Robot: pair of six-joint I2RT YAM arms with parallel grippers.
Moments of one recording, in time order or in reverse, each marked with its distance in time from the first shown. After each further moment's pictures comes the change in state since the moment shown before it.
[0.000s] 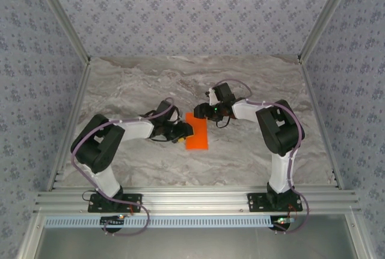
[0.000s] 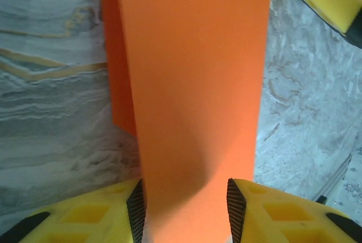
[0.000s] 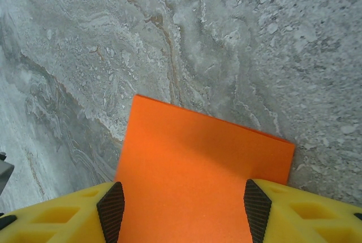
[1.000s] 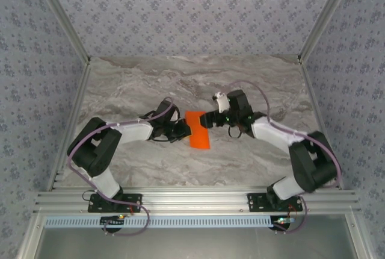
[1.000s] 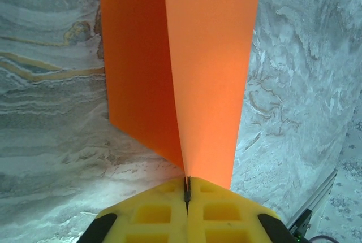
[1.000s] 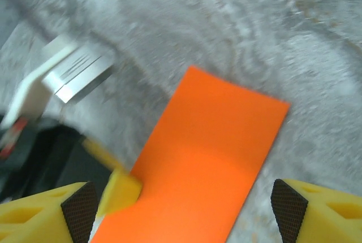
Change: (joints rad) left arm -0.013 -0.046 -0.016 0.026 -0.043 -0.083; right arm 0.051 -0.510 -0.364 0.095 0.090 -0.312
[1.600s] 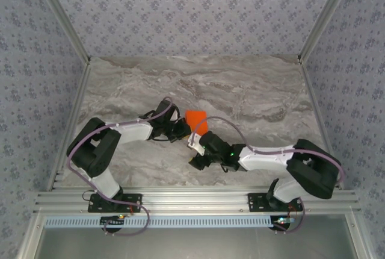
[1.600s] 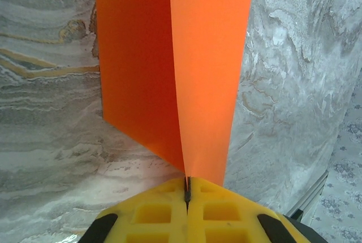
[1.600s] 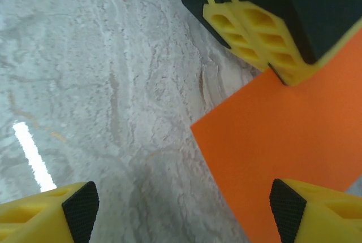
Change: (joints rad) left arm 0.000 -0.007 0.000 0.002 0.008 -0.022; right arm 0.505 0.013 -0.179 0.073 0.498 -0.296
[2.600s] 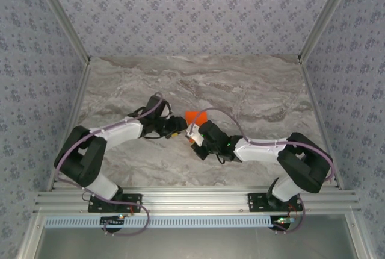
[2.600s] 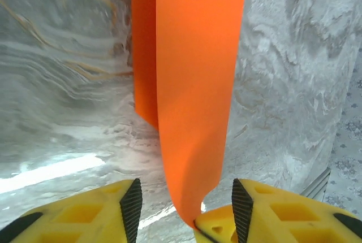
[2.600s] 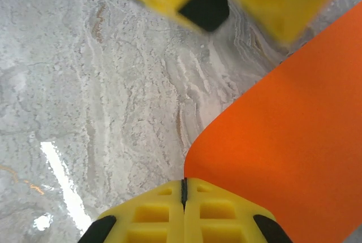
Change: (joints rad) left arm 0.098 -0.152 0.005 -0.172 0.009 0.130; right arm -0.116 0.071 0.080 0.006 -0.169 0.041
